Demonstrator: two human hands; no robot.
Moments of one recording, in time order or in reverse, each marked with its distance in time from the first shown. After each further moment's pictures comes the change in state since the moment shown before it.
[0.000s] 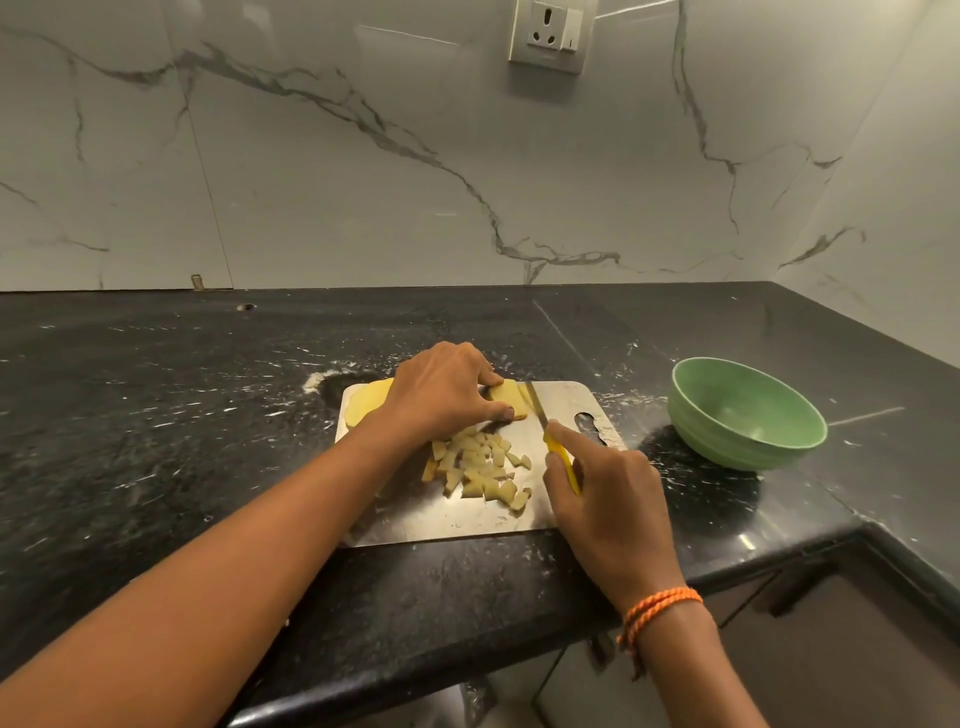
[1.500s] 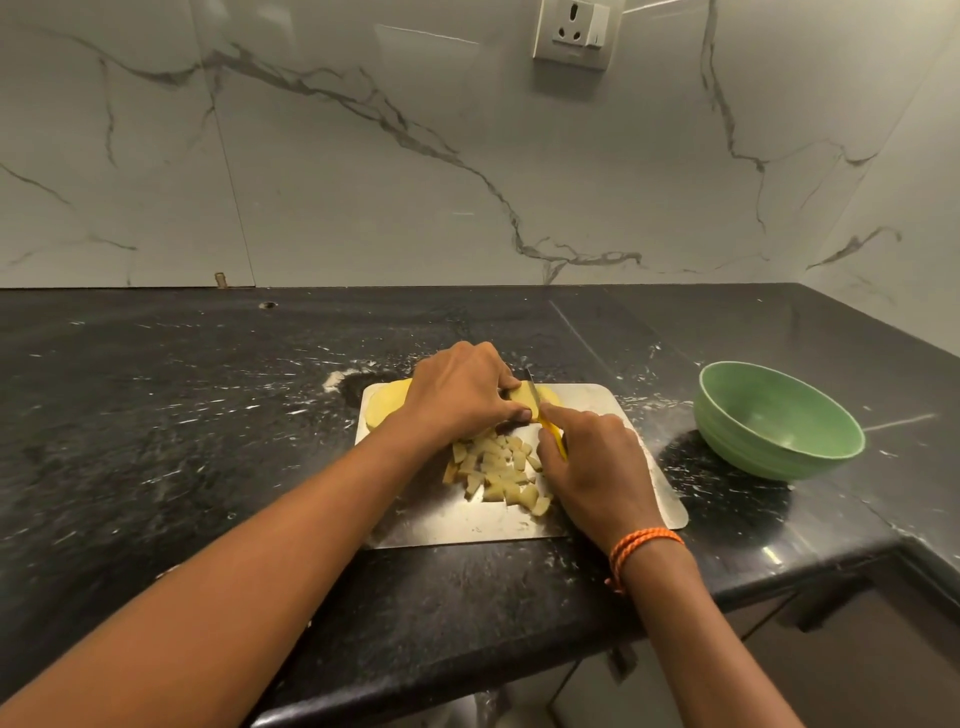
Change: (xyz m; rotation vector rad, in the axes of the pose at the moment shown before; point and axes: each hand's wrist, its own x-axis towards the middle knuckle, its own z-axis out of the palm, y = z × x) left_hand 0.001 -0.004 0.000 0.015 -0.001 -0.073; right_hand 0.042 -0.004 0.027 -0.058 -0.112 -0.022
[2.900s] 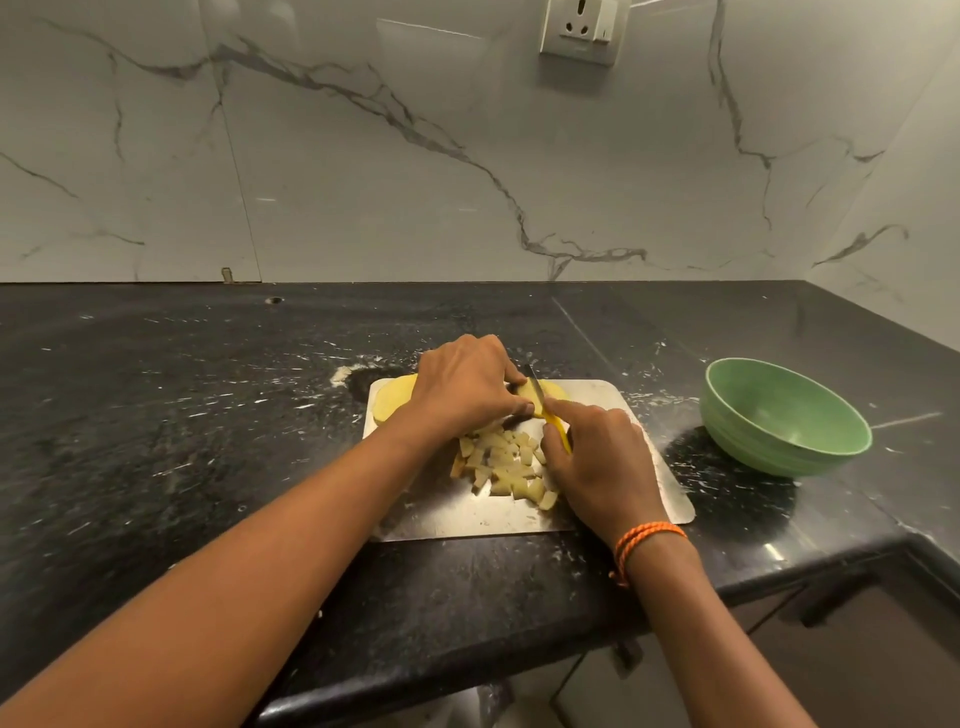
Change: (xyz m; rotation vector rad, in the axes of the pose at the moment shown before) left_hand -0.005 0.005 -0.009 -0.014 0.005 -0.061; right_hand 0.001 -0.006 -0.004 0.035 0.028 0.001
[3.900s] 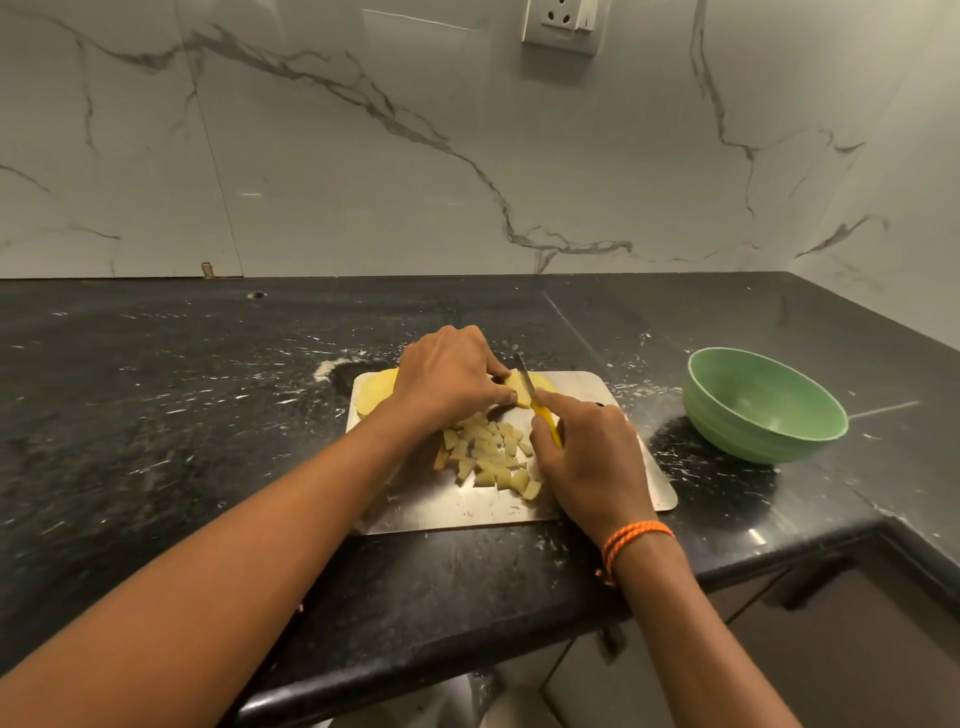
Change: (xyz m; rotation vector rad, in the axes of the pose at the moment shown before) left_hand -0.002 0.001 -0.003 -0.035 -0.002 -0.018; right_hand -0.009 0.002 -0.003 0.071 0.068 0.010
